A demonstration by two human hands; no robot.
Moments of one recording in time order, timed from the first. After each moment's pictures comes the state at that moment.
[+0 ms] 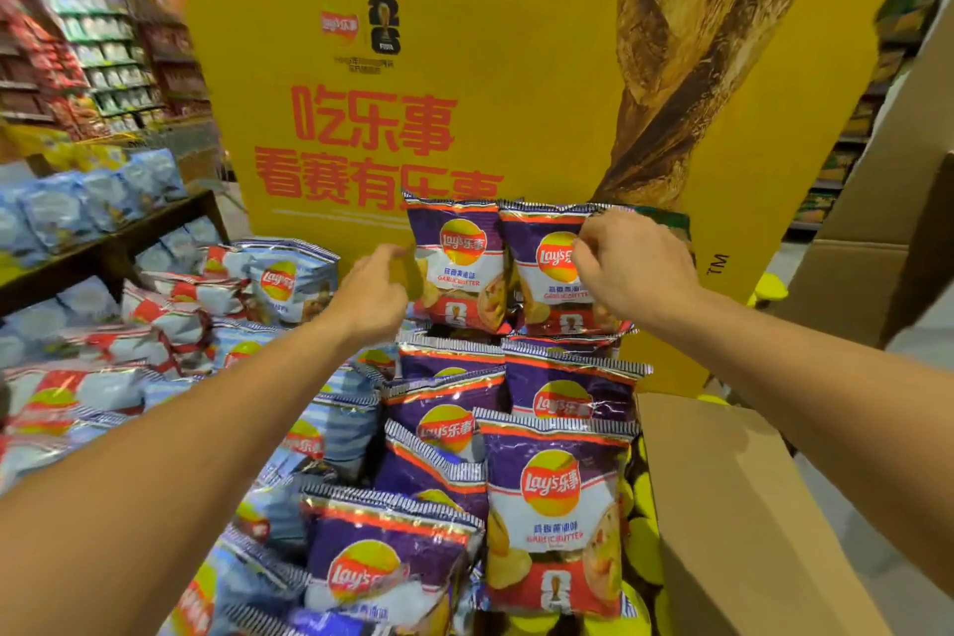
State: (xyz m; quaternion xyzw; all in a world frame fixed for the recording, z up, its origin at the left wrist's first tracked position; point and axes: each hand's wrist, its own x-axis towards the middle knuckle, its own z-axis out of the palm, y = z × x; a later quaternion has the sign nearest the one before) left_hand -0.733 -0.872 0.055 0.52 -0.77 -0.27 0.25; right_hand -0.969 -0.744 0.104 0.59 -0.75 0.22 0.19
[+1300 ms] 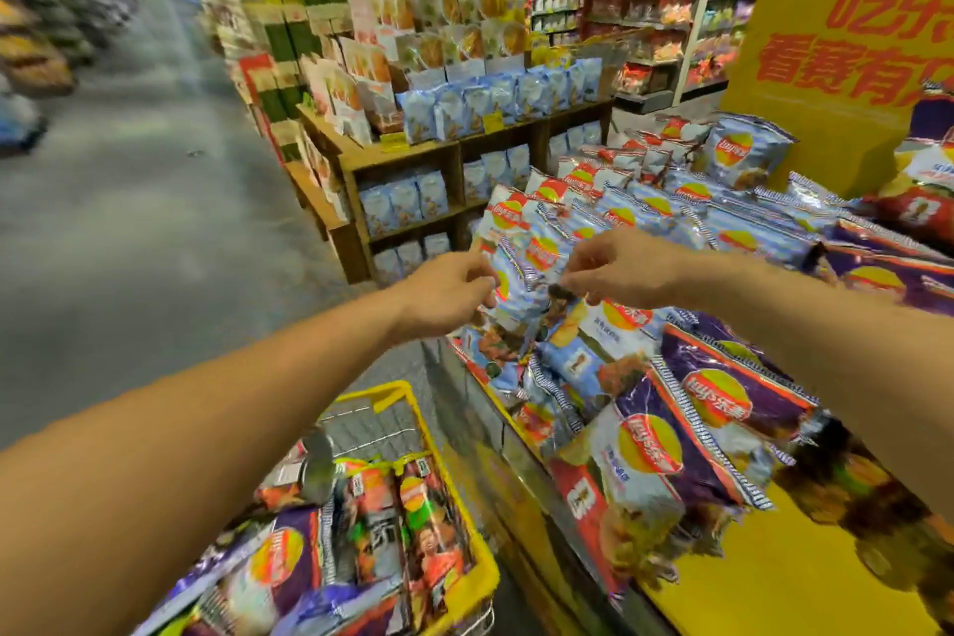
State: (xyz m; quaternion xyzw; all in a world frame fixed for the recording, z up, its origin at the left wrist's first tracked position) left_hand -0.337 -0.471 0.027 0.69 -0.60 -0.32 0.25; right_hand -0.548 -0.552 0.064 0.86 -0.41 0.05 -0.29
